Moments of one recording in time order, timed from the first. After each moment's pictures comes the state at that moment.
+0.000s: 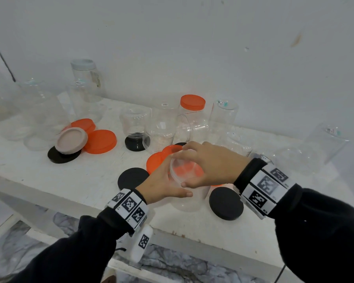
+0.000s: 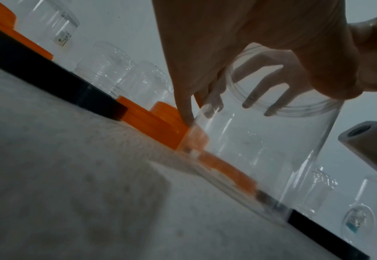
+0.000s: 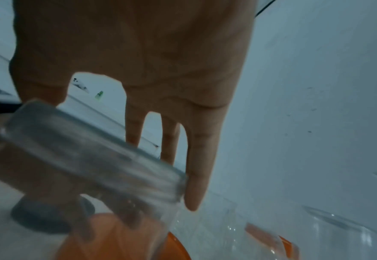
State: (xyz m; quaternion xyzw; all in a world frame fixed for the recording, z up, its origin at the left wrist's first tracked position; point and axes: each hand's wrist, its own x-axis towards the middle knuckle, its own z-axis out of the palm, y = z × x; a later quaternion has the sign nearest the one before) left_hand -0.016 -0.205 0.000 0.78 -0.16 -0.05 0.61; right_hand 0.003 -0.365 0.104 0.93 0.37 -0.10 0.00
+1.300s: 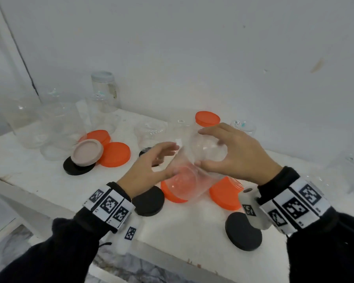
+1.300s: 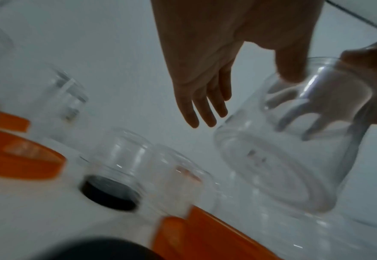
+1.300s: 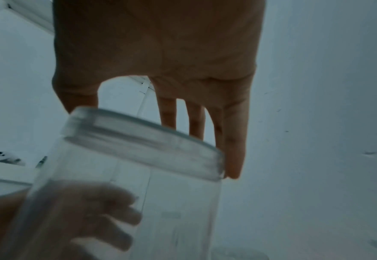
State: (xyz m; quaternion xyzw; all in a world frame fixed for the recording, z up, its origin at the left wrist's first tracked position) left_hand -0.007 -0.137 0.051 0.80 -0.16 0.08 0.58; right_hand 0.016 -0.351 0.145 0.94 0.29 0.08 -0.18
